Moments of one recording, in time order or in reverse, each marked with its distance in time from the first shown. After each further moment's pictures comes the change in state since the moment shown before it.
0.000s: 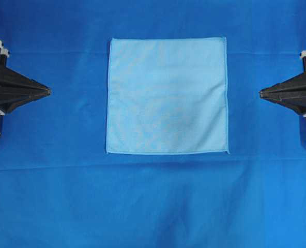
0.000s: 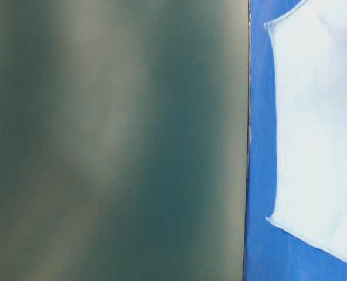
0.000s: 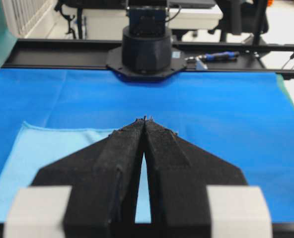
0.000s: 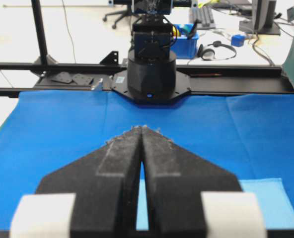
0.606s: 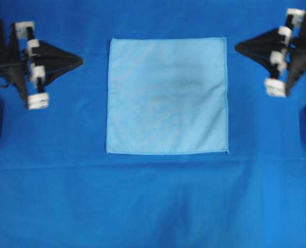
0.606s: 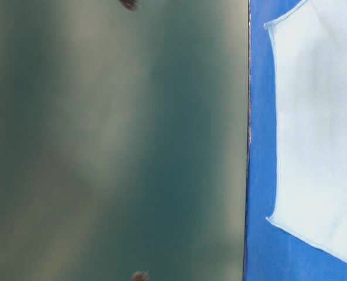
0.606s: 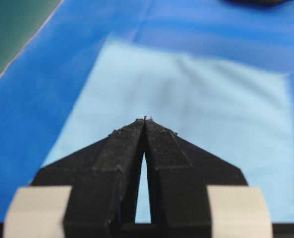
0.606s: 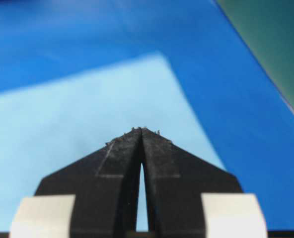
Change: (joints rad) left arm 0.268 0.376 -0.064 -0.017 -0.035 0.017; right arm -0.393 0.307 -0.127 0.000 0.261 0.005
